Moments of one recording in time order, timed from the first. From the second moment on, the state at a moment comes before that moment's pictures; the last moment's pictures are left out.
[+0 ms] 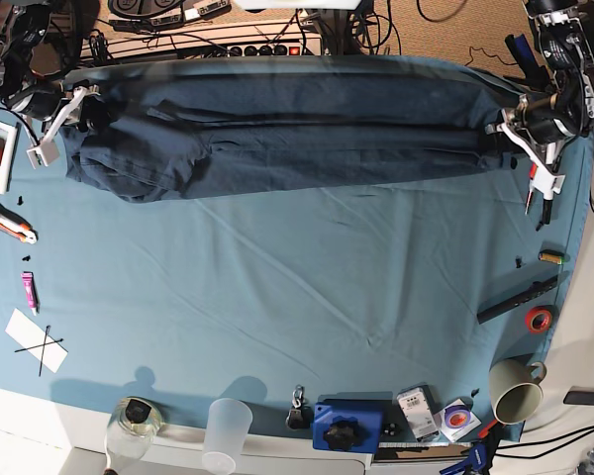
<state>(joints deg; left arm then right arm) 15.8 -15.0 -27.8 92.7 -51.9 -23.3 75.4 -23.4 27.6 39.3 95.3 57.2 40.0 -76.1</state>
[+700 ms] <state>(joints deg) 24.6 -7.9 -19.1 124.9 -51.4 -27.7 74.0 -23.3 27.6 39.3 95.3 56.3 40.0 -72.6</state>
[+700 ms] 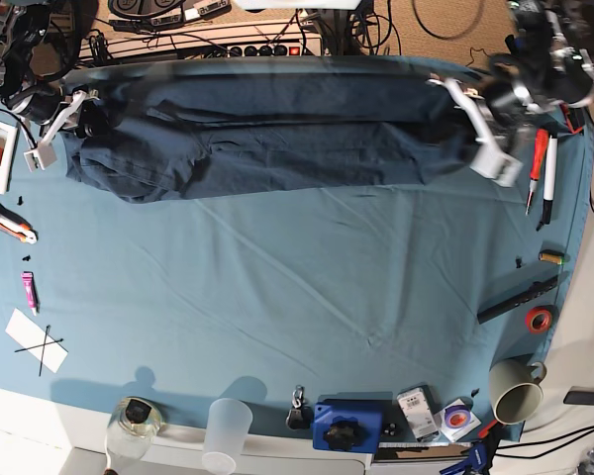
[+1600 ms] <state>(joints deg) 9.6 8.8 24.4 108.6 -17.6 -18.6 65.2 -23.2 27.6 39.3 95.3 56.2 40.0 -72.6</state>
